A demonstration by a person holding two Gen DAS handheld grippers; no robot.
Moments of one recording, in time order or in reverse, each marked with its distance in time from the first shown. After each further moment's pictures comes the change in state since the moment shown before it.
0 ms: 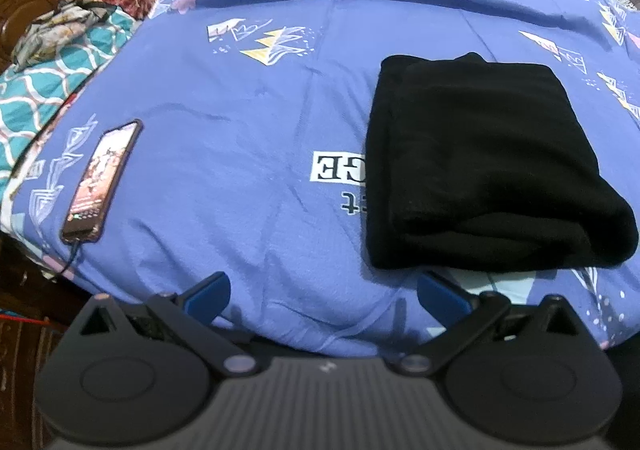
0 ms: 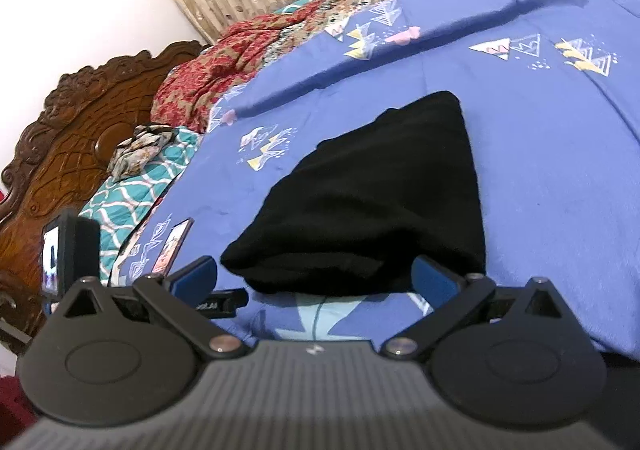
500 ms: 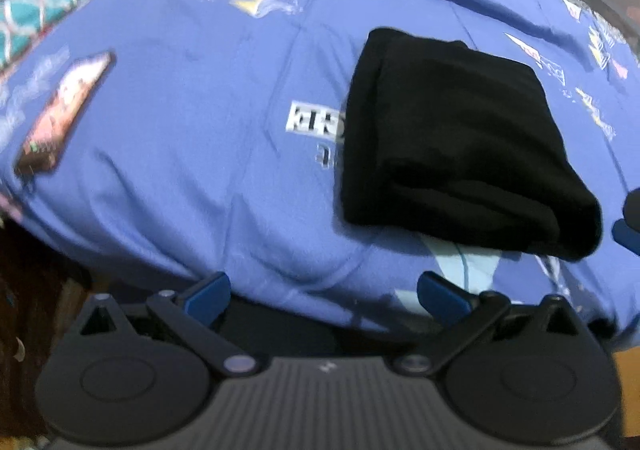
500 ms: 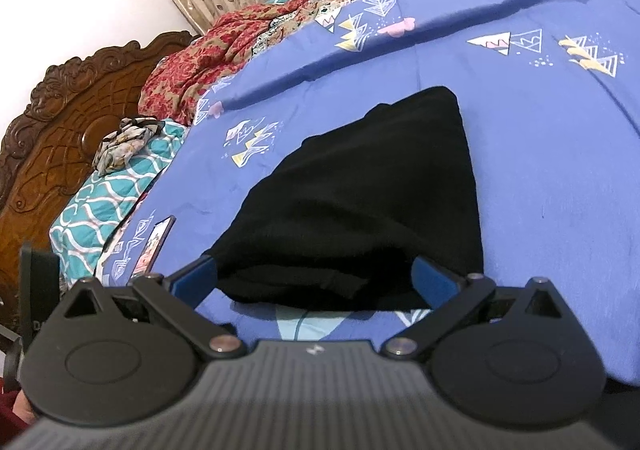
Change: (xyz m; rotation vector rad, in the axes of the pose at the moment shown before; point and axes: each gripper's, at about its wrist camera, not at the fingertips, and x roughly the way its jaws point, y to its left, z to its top) left arm 0.010 0.021 -0.019 -0.132 0.092 -0.205; right arm 0.018 -0.006 0.008 -0.023 0.027 -0.023
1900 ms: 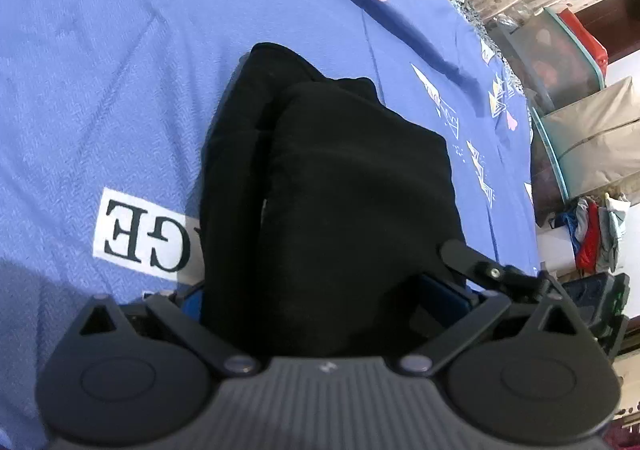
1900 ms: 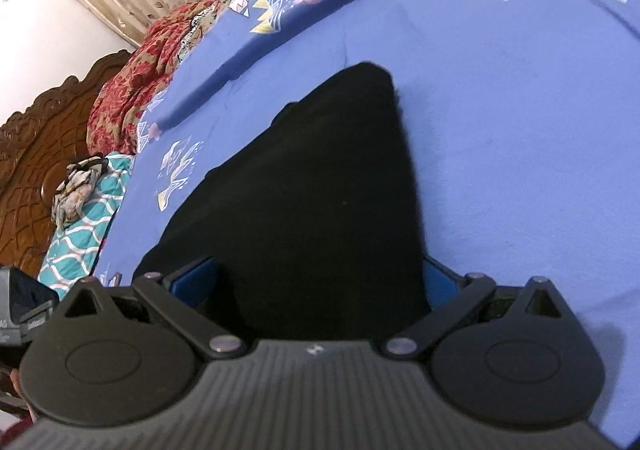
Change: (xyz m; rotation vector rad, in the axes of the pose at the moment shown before) left arm 0.096 0.006 0.104 -0.095 0.091 -0.546; right arm 0.084 -0.079 0.043 0.223 0.084 -0.017
